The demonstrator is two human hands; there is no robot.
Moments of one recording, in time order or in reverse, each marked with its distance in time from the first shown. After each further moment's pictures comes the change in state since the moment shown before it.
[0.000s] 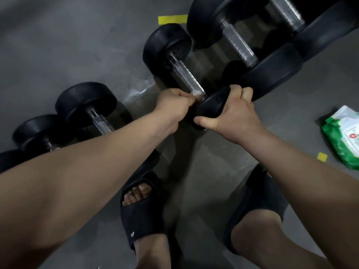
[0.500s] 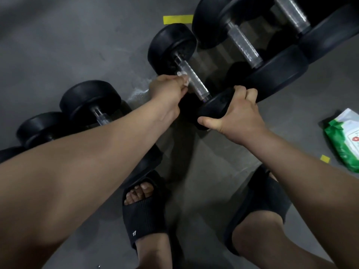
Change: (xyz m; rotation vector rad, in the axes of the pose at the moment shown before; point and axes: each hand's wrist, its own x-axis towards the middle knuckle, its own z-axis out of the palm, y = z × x) left_hand 0.010 0.029 -0.012 -0.531 0.126 -0.044; right_hand -0.001 -0.001 0.000 0.006 0.009 -0.001
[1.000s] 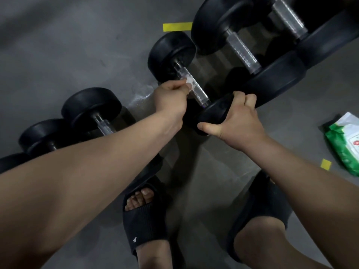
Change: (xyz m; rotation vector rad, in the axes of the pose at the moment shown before) left_hand -0.010 -0.010 0.005 0.166 0.054 0.122; right_hand 0.000 0.002 0.000 0.007 0.002 -0.005
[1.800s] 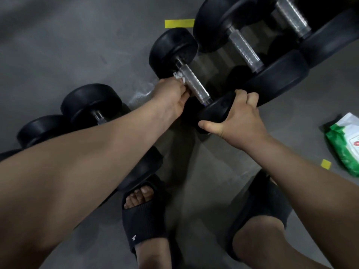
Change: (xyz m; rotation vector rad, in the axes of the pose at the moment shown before) left_hand 0.015 0.018 0.003 -0.269 -0.131 -0.262; right_hand 0.000 -0.001 0.001 0.001 0.016 -0.010
